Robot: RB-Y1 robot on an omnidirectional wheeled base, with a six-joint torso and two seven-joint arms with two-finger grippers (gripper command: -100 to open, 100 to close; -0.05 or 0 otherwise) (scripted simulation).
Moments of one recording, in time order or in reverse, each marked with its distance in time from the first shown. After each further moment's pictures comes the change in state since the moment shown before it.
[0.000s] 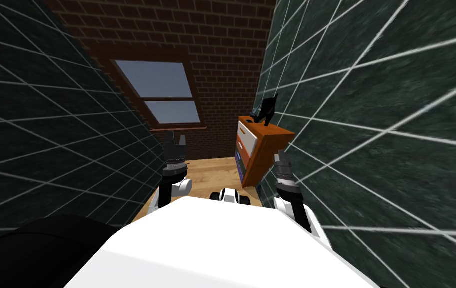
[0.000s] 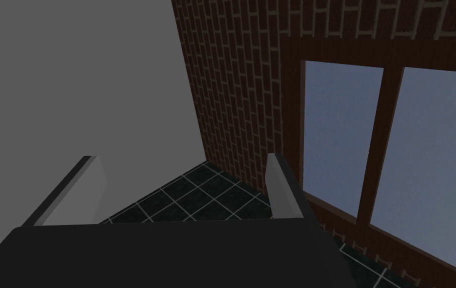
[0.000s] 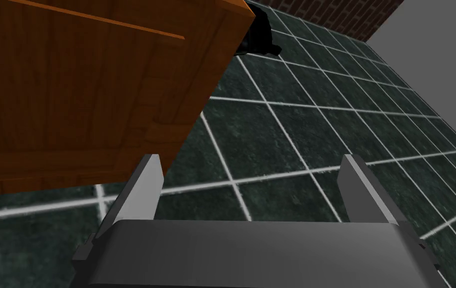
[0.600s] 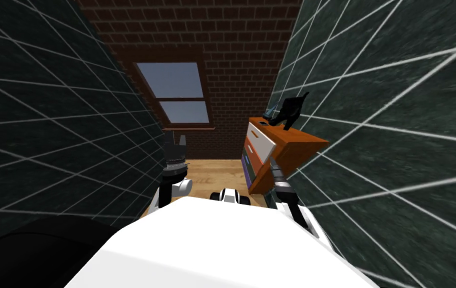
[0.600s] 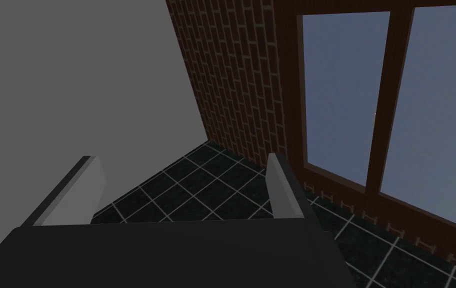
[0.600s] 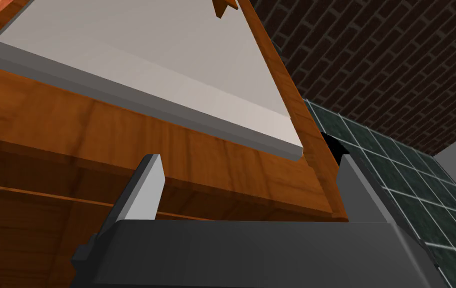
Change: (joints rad) left arm 0.000 0.000 0.000 0.000 0.000 0.000 0.000; right arm 0.007 -0.092 0.005 0.138 0.111 0.153 -0.035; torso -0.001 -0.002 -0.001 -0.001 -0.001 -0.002
